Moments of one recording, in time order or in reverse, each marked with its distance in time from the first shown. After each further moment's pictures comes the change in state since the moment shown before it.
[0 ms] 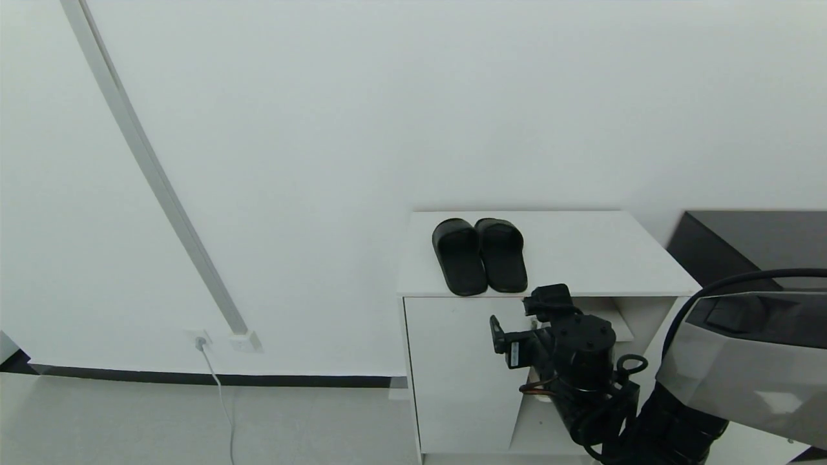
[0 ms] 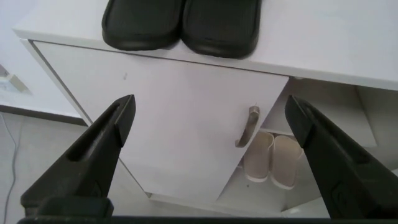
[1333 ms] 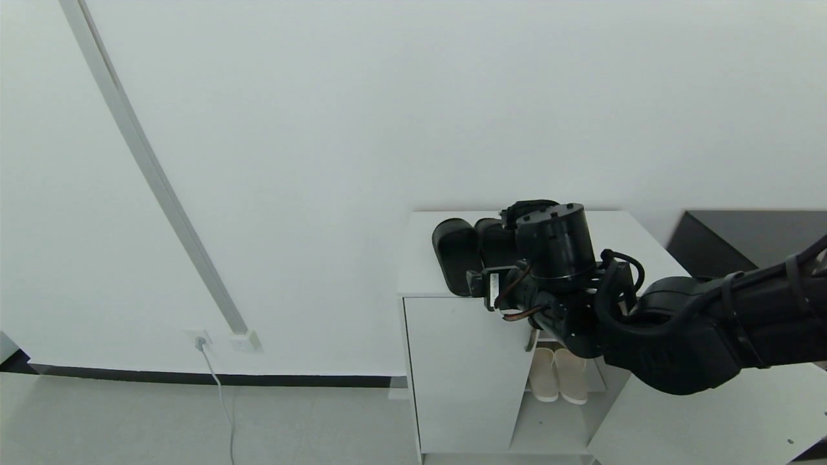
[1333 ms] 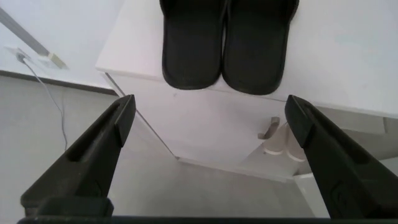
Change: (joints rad) left arm 0.000 0.000 0.001 0.000 0.000 0.002; right arm 0.063 -0.279 -0.509 1.026 0.033 0.196
